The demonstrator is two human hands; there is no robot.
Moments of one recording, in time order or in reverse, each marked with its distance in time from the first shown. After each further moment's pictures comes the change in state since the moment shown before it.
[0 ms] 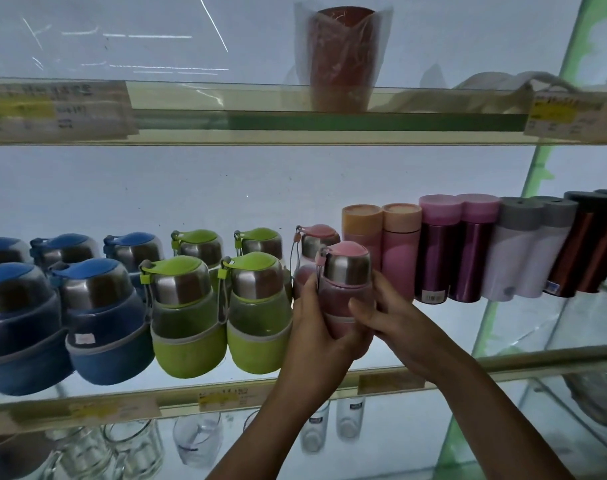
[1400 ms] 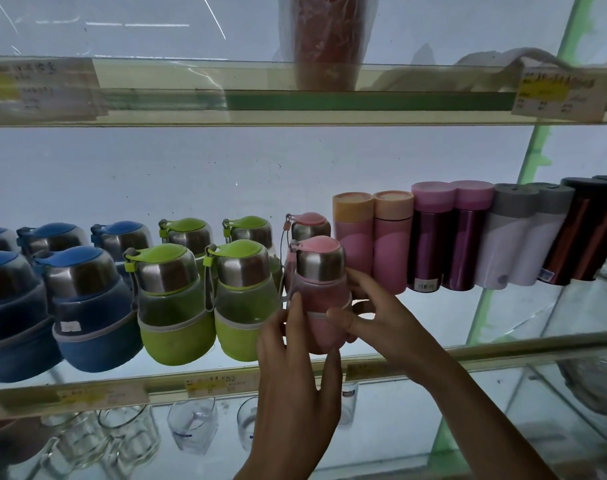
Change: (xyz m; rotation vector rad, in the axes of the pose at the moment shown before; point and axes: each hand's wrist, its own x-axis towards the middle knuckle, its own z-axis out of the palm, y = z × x) left_hand -0.064 -0.014 0.002 0.532 0.215 0.267; right_hand -0.011 0.015 0.000 -0.247 0.117 0.003
